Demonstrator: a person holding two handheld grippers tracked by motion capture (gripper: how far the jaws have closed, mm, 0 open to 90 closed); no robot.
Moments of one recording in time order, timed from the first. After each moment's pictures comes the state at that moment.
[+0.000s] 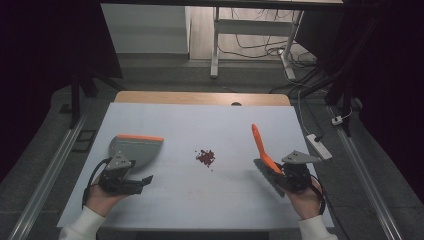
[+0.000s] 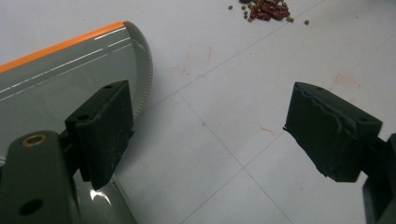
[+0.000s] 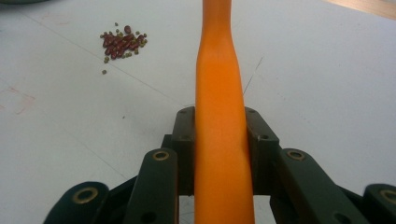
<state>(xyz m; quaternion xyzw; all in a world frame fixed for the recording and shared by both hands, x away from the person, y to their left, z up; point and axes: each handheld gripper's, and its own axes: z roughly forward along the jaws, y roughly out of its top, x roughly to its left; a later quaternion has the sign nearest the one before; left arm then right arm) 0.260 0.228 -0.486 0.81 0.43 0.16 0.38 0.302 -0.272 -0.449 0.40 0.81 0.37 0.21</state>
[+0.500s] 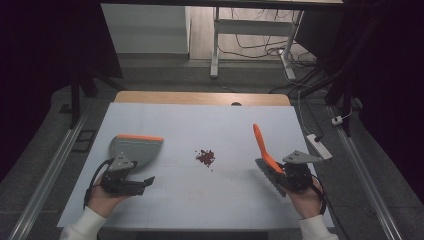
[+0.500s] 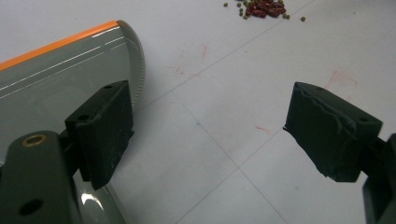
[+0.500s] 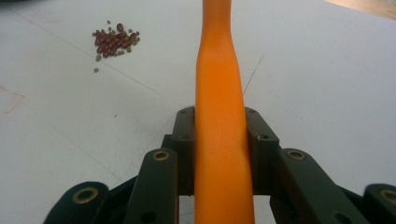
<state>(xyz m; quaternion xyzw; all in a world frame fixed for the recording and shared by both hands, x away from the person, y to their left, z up) 0.257 0.223 -0.487 0.81 0.42 0.15 0.37 0.303 -0.274 -0.450 0.40 0.81 0.37 0.21</state>
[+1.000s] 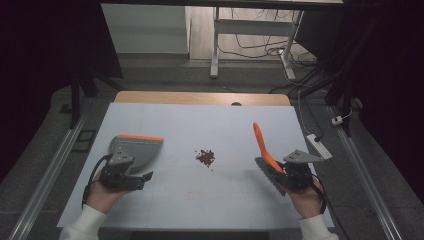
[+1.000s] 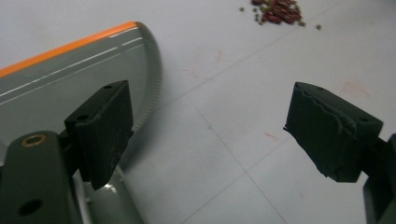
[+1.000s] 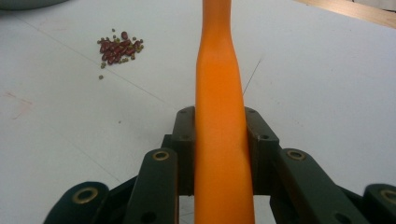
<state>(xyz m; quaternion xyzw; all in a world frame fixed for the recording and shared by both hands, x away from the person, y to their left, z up) 0.266 0.225 -0.469 0.79 0.47 0.16 0.35 0.303 -0.274 -0.448 0.39 0.81 0.38 0.21</state>
